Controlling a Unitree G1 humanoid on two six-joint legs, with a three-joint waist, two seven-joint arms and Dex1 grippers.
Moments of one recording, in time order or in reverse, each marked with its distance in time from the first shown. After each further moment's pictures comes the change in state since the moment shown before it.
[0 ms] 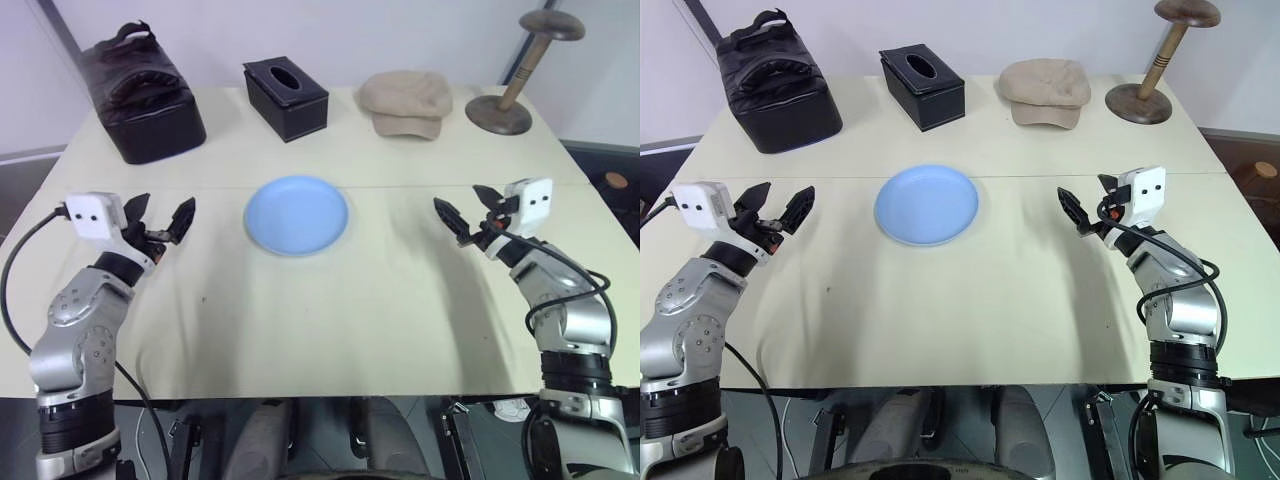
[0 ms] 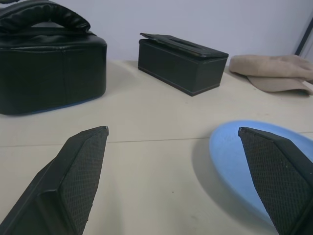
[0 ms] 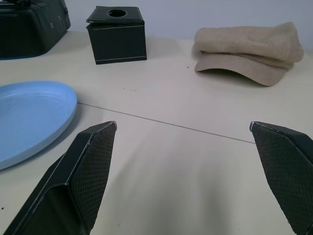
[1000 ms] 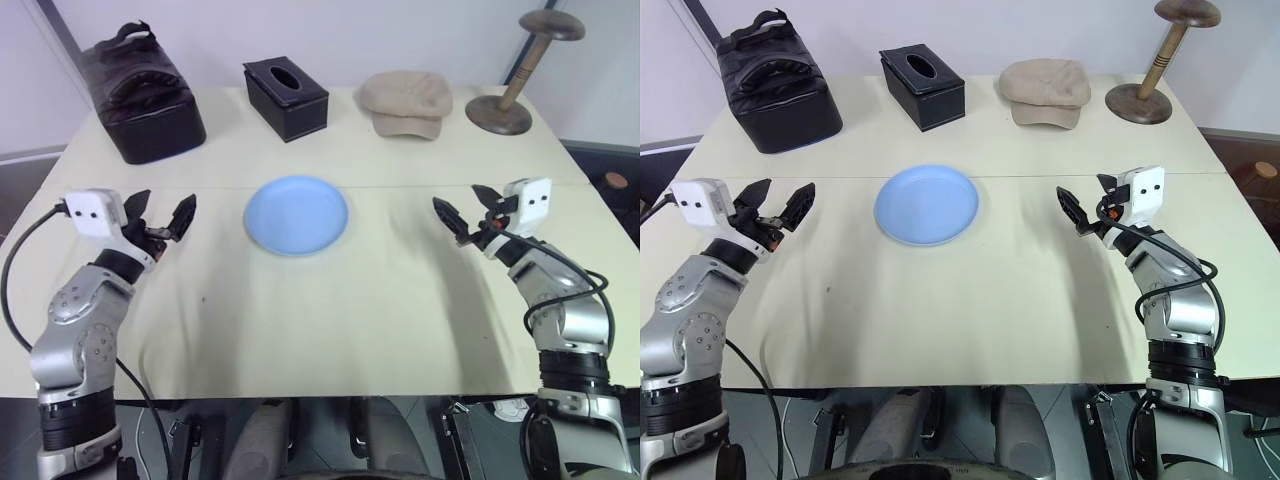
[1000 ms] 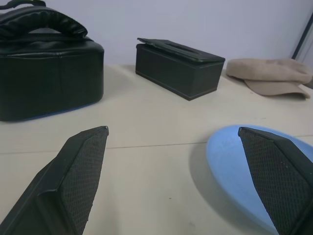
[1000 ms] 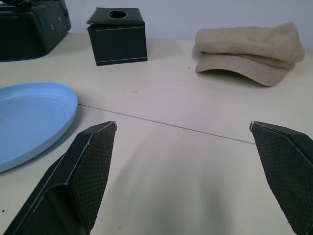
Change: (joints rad) left arm -0.013 0.003 0.000 0.001 0.003 -0.004 -0.010; right arm -0.005 0.006 0.000 0.007 0.000 -0.004 0.000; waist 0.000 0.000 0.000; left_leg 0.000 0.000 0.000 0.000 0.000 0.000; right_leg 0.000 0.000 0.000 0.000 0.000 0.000
